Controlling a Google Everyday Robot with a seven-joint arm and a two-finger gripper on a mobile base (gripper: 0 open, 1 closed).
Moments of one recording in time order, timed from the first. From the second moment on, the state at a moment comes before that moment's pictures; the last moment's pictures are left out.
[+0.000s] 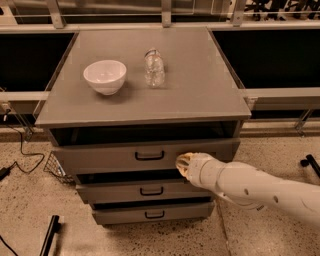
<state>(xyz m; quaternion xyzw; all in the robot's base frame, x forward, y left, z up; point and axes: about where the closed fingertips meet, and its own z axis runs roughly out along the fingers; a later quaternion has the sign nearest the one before) 0.562 -0.085 0.642 -0.58 0.67 -0.08 0.46</state>
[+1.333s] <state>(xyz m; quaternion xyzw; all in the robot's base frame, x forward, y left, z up) 0.490 -0.092 0.657 -0.58 0.67 -0.04 0.46</state>
